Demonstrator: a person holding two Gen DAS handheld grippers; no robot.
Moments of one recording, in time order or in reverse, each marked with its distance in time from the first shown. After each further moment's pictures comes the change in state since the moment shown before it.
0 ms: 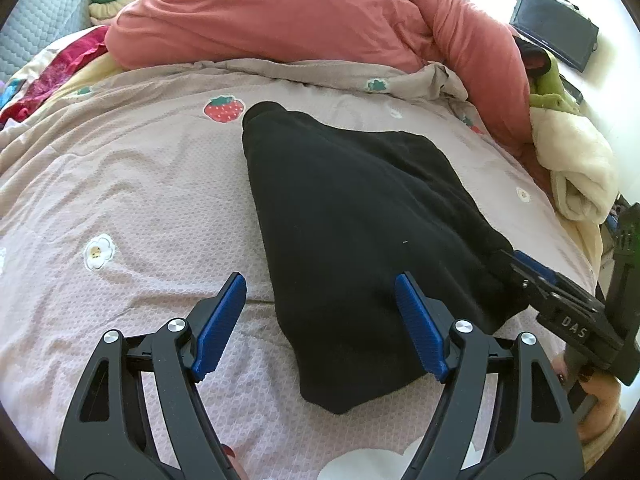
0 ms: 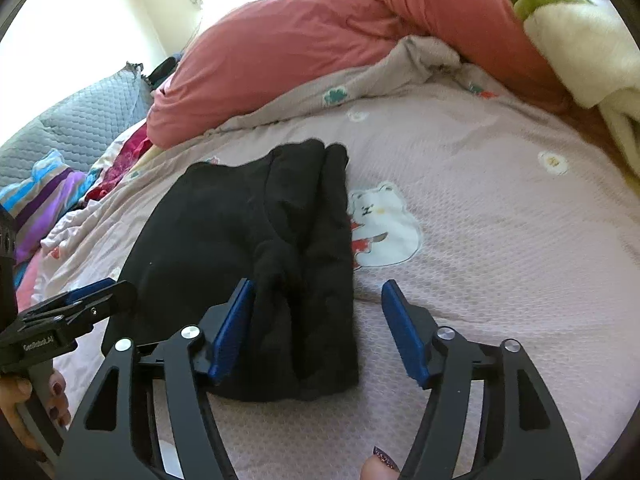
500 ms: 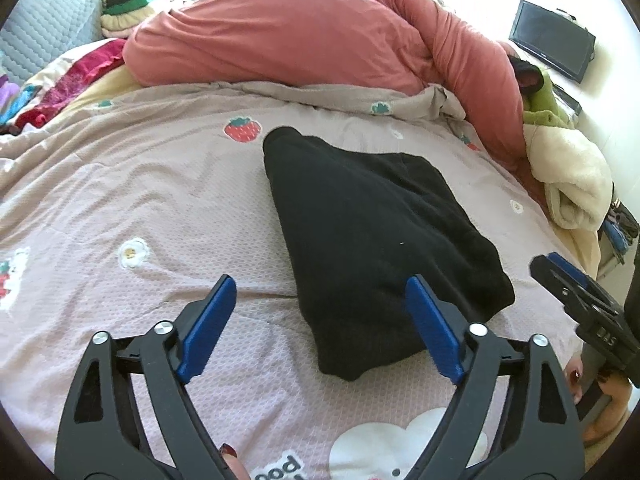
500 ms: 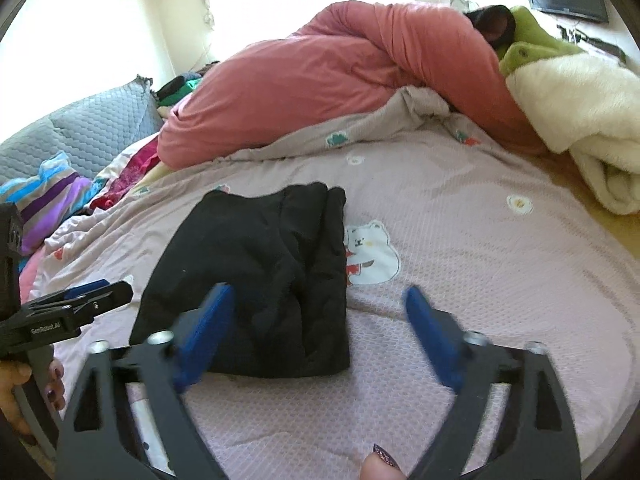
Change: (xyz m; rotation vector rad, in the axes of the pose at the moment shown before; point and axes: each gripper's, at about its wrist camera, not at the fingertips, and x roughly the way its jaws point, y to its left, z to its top) left arm -0.039 0.006 -0.005 -0.002 -0.072 0.021; right arm -0.054 0.012 -0.002 -0.059 -0.133 -0.033
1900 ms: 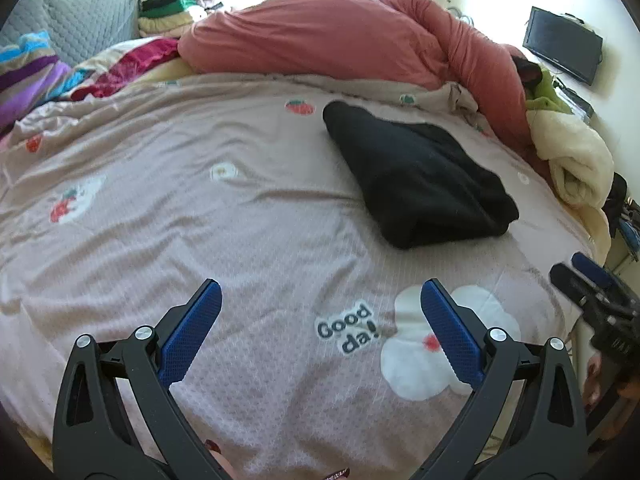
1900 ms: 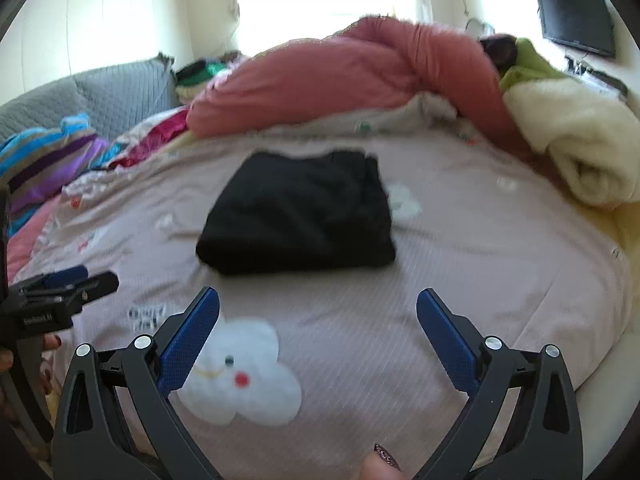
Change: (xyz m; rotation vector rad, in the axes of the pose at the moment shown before) left arm -0.070 0.031 -0.095 -0.031 -0.030 0.095; right arm -0.057 0.060 -0.085 -0.097 0.050 -0.033
